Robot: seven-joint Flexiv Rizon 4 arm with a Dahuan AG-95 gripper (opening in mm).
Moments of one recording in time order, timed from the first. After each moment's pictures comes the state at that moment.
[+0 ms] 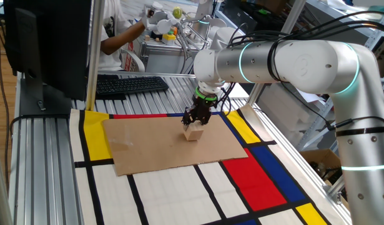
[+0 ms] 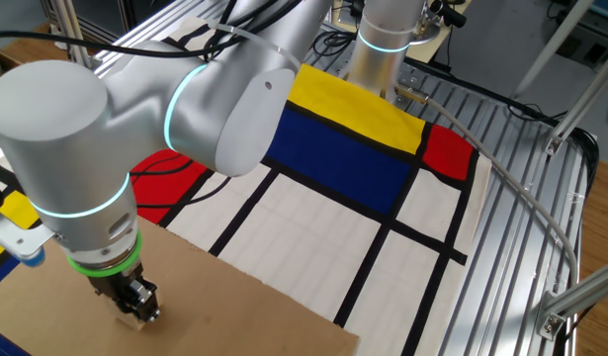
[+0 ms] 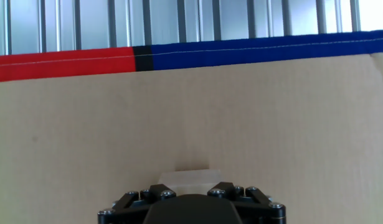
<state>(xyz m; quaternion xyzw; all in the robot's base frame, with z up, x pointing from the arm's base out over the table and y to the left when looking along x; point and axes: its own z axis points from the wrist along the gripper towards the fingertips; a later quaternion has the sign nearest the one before) 0.781 -0.085 0.040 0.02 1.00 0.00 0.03</state>
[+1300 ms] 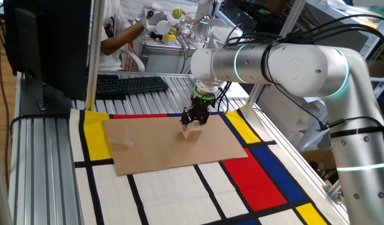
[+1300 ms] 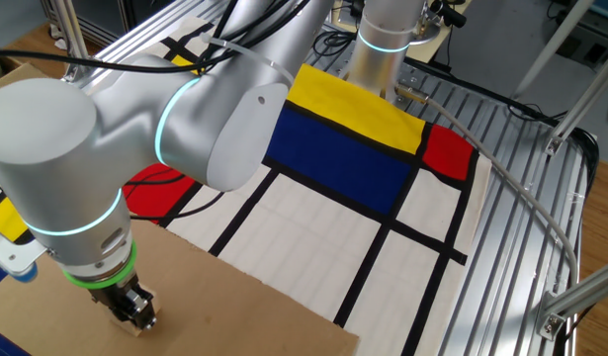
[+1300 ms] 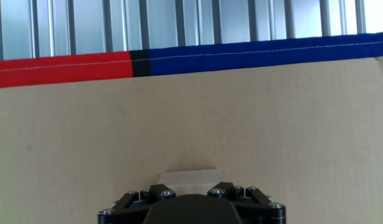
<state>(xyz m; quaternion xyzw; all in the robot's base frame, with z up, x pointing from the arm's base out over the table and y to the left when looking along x) 0.789 -0.085 0.033 0.02 1.00 0.00 0.02</state>
